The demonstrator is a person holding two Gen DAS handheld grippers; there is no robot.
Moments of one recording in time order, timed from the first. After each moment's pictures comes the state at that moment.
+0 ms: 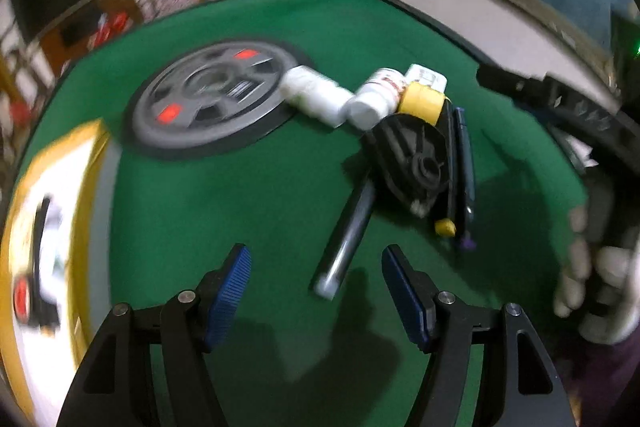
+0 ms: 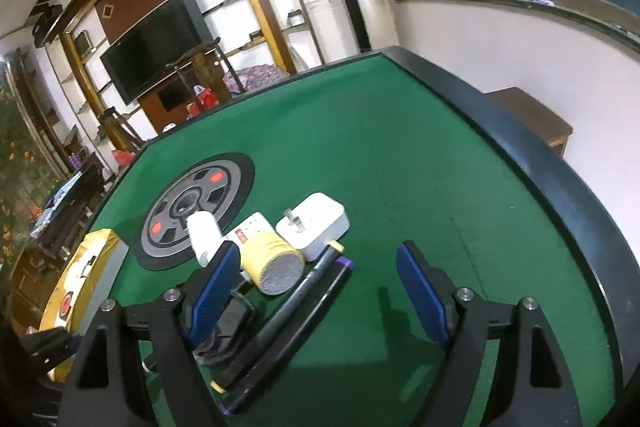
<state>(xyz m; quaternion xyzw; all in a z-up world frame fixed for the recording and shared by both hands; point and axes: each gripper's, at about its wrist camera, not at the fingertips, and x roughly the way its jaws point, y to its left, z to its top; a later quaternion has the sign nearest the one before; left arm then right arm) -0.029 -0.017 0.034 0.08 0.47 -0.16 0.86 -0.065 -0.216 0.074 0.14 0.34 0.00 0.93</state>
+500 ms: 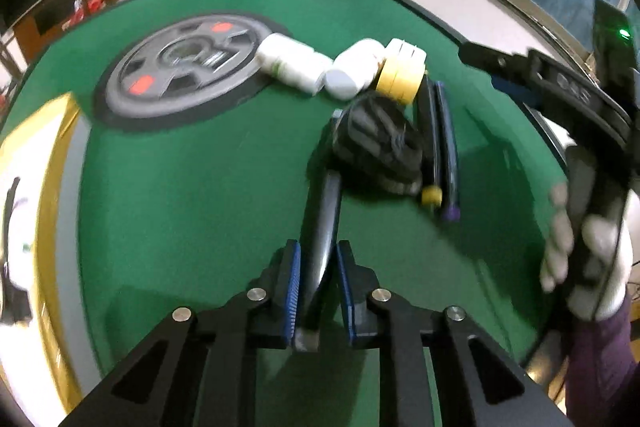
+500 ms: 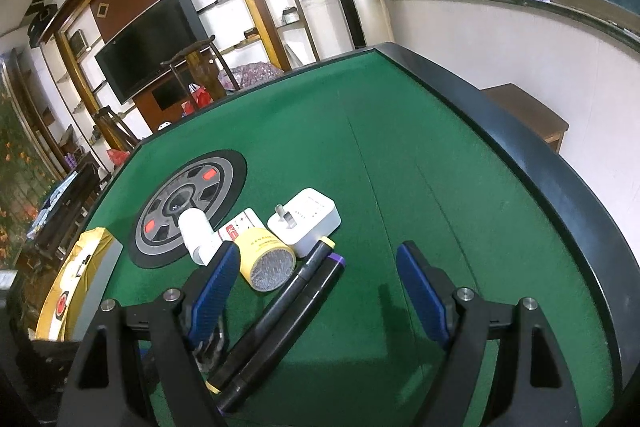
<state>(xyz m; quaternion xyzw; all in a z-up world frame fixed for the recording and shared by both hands) -0.046 0.017 0.032 0.04 0.51 -0.21 0.83 -0.064 -0.221 0.071 0.14 0.35 0.00 0.93</state>
